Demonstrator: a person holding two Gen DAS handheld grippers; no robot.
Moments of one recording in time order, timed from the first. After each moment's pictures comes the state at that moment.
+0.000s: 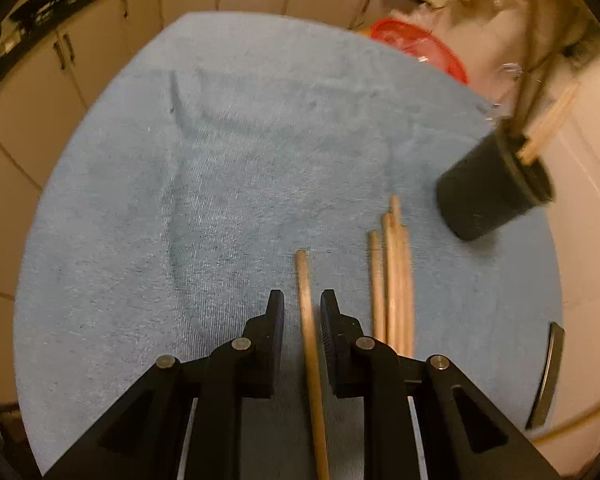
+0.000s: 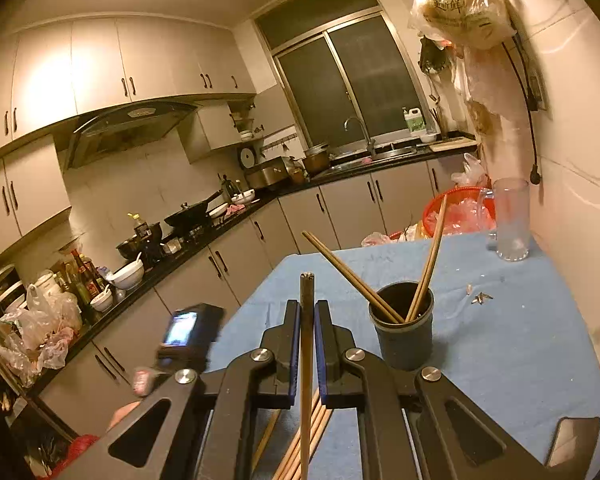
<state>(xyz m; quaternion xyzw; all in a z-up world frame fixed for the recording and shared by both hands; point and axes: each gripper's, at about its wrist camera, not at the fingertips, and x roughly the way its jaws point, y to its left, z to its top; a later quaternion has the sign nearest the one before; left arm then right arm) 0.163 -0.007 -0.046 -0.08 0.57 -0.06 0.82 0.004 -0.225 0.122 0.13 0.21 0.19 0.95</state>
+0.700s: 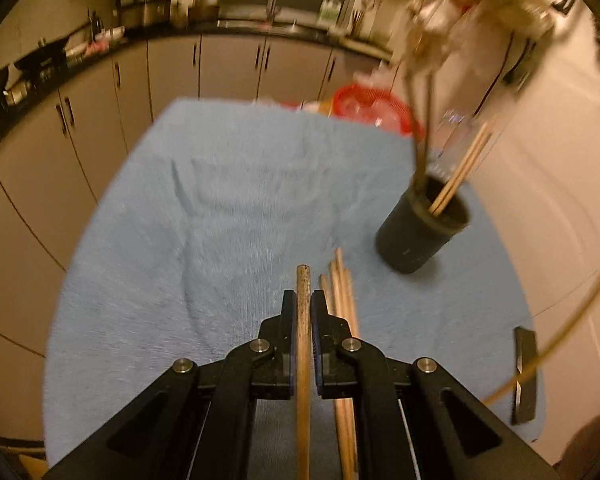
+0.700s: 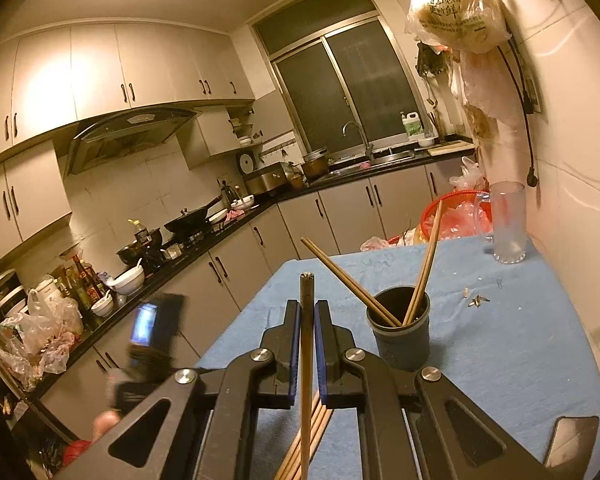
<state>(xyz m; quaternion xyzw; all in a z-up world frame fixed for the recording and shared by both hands) 0.091 -0.002 0.035 -0.07 0.43 -0.10 0.89 -0.001 -0.227 0.127 0.13 0.20 0.19 0.95</state>
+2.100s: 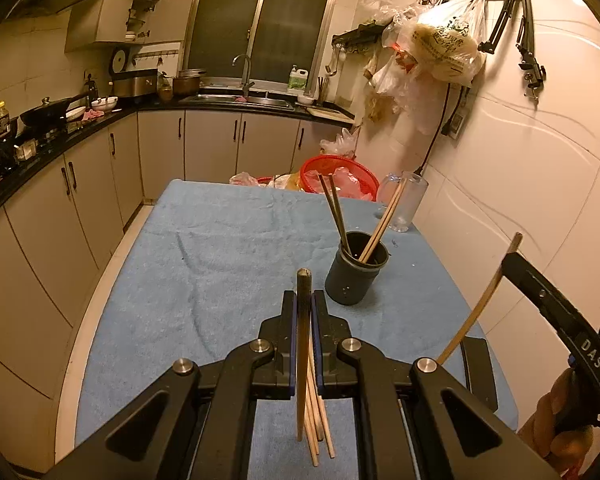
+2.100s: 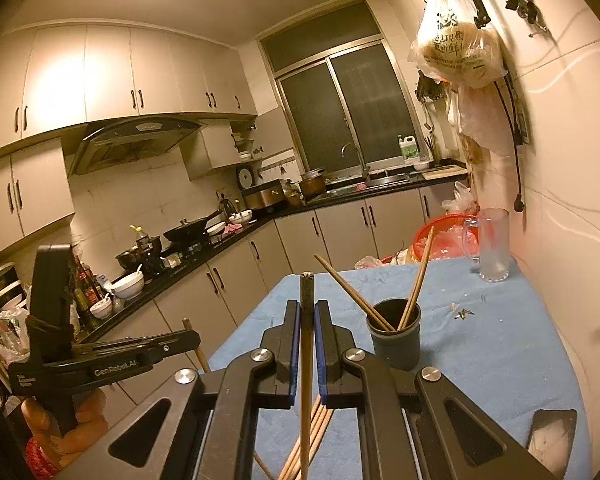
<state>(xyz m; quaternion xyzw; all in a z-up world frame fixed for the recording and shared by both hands) 0.012 0.008 0.116 -0.06 0.33 -0.14 0.93 -0.045 -0.225 0.148 0.11 0.17 0.17 0.96</state>
